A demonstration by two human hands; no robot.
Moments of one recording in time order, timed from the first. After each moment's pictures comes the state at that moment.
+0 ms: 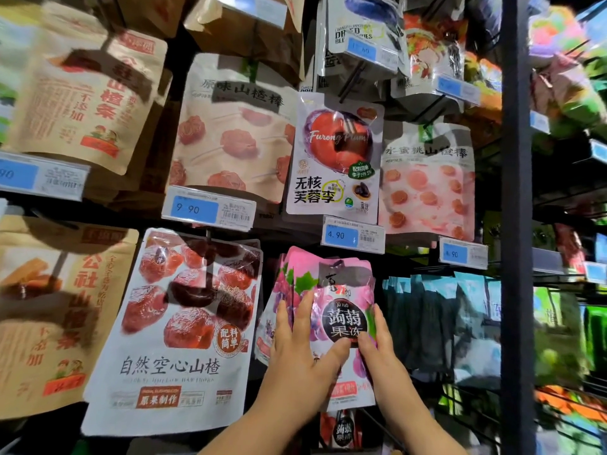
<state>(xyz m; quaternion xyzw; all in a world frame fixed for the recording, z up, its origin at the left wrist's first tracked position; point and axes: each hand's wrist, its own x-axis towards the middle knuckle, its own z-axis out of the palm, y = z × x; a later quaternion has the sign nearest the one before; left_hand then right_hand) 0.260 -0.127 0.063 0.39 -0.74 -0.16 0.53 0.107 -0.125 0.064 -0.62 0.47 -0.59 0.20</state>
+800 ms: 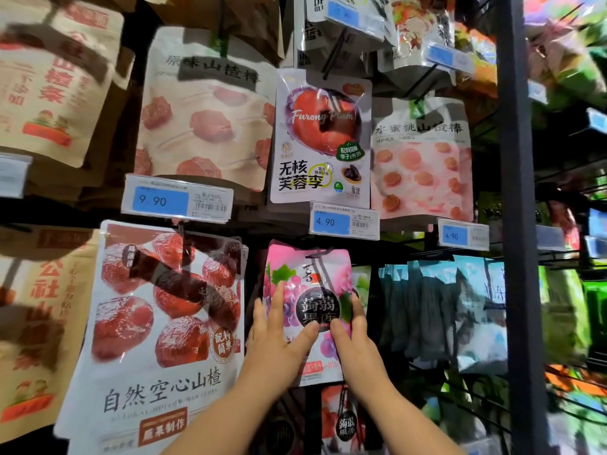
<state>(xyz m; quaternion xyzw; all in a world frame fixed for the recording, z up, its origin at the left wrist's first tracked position) 0.269 -0.193 0.063 0.42 -0.72 -0.17 0.53 0.120 -0.177 0.065 -0.63 0.55 -0.54 0.13</state>
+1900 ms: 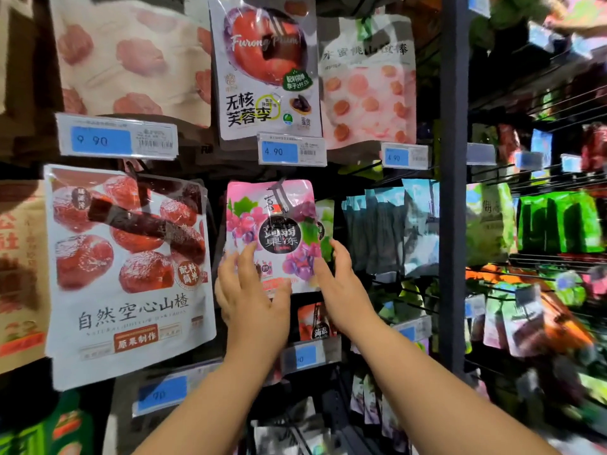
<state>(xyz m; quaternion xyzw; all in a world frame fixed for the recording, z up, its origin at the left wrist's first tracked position) 0.251 -0.103 0.037 0.42 -0.65 -0.09 0.62 0.111 -0.114 0.045 -0.61 0.51 -0.59 0.13</state>
